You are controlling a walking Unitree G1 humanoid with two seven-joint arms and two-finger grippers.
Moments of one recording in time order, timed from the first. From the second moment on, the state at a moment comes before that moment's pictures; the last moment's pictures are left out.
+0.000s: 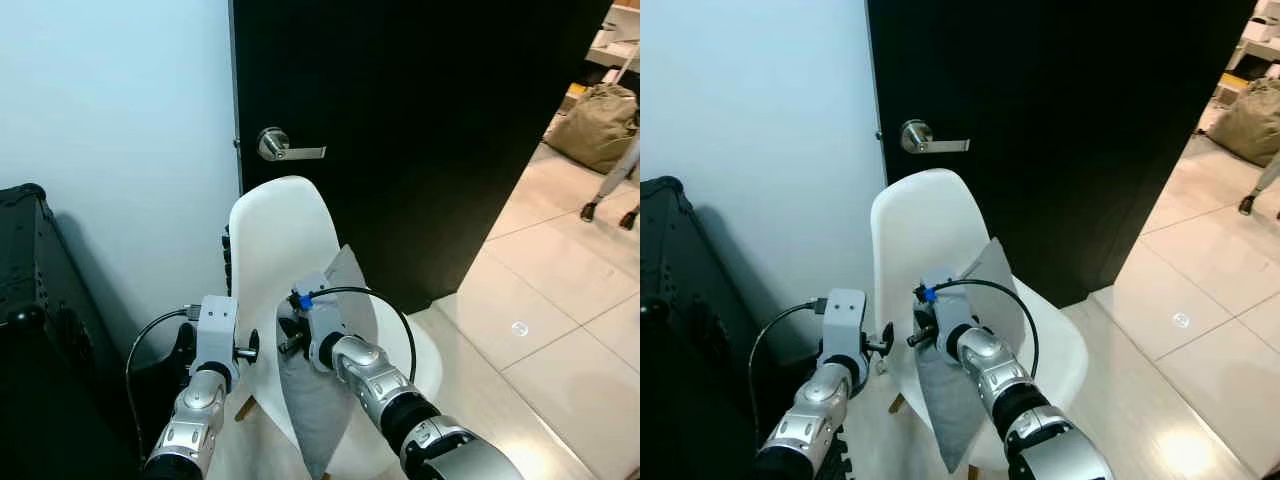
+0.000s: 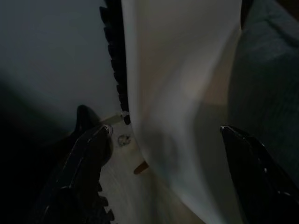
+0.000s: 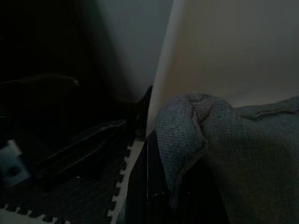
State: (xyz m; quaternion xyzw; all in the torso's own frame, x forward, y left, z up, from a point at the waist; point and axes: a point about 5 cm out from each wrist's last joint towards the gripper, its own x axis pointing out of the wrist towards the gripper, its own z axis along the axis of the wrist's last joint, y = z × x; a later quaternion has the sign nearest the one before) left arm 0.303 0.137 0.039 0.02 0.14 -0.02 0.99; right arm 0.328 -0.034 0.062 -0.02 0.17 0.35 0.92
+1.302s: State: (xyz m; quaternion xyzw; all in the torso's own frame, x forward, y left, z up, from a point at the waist) left arm 0.309 0.131 0.044 0.01 0.14 -0.03 0.99; right arm 0.337 -0.038 0.065 -0.09 0.16 0.28 0.94
